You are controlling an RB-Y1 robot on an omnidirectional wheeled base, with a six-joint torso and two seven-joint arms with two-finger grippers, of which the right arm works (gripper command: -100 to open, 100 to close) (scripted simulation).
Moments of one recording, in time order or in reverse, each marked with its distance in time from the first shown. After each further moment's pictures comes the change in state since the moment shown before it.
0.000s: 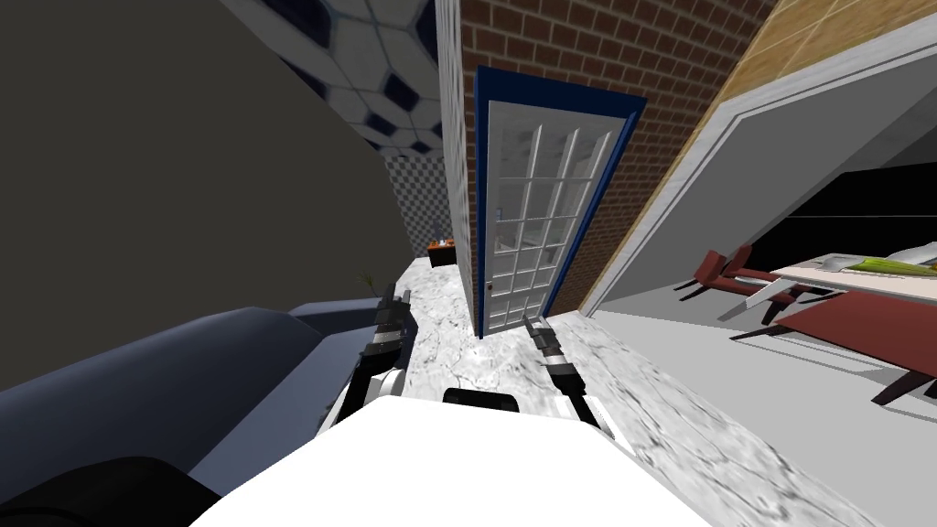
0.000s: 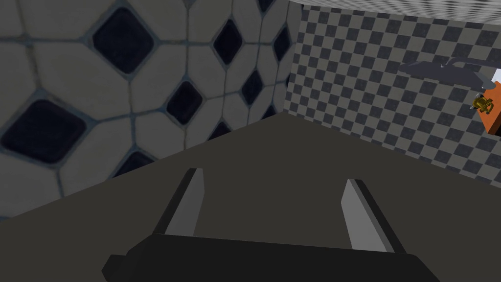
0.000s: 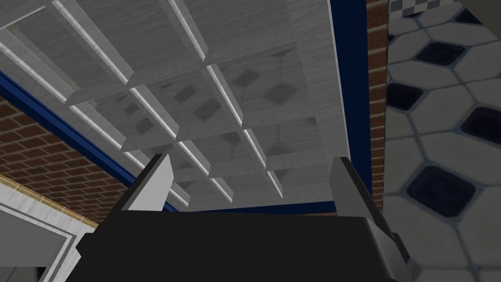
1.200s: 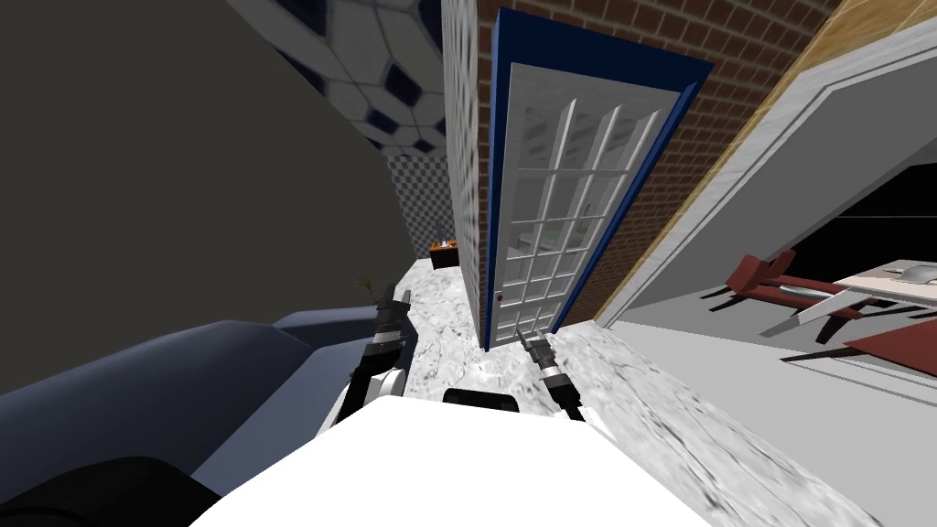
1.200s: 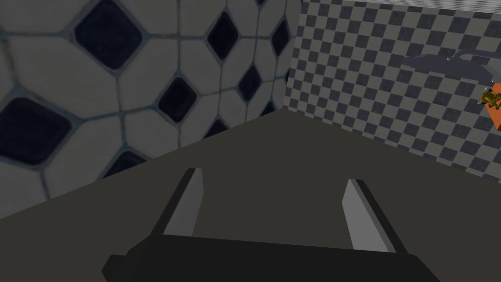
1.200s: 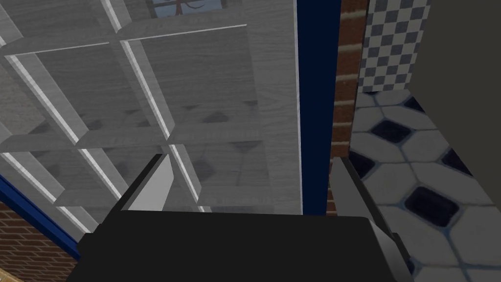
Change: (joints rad) arm -0.059 0.017 -0.049 0.266 0.136 -0.104 0.189
